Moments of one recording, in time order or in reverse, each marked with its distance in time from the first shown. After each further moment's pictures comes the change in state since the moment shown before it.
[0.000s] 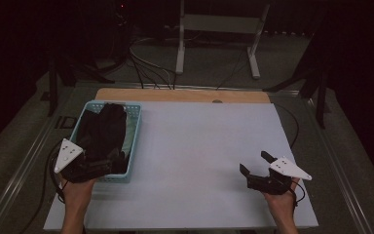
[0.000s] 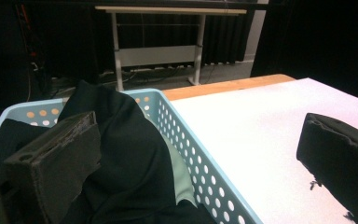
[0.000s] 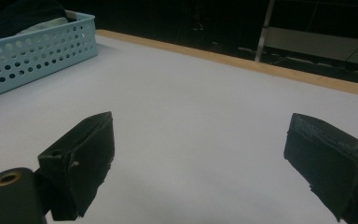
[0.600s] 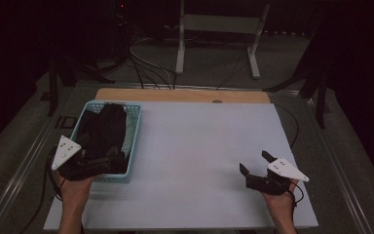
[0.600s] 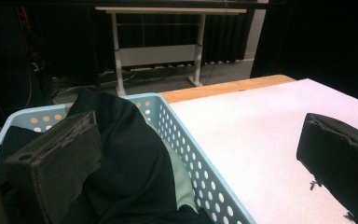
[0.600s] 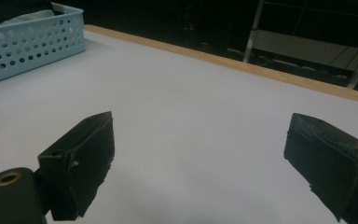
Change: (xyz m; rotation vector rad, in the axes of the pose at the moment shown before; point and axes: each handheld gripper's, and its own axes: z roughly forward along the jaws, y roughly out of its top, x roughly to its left) left arm 0.002 0.013 -0.003 0.014 -0.003 0.006; right arm 0.004 -0.002 0.002 0.002 -0.050 -0.036
